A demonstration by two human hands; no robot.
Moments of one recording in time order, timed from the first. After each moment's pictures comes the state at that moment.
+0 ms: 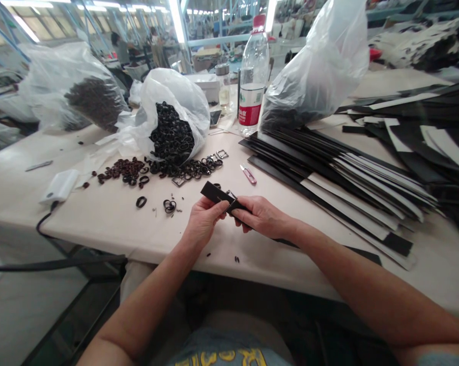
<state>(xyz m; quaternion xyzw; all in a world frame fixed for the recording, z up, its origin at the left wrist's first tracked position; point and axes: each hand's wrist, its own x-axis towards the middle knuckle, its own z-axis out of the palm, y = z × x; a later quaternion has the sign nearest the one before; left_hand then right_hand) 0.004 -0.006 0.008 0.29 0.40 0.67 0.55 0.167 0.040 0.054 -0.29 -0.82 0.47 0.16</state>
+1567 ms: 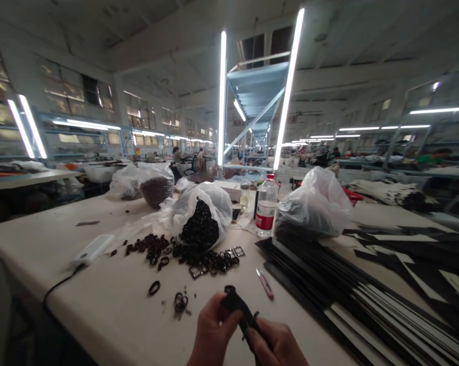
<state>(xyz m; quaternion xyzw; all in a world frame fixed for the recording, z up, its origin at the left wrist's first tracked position) 0.008 0.002 -0.008 0.40 0.44 0.73 0.34 0.163 0.036 0.024 -0.36 -0.81 0.39 0.24</state>
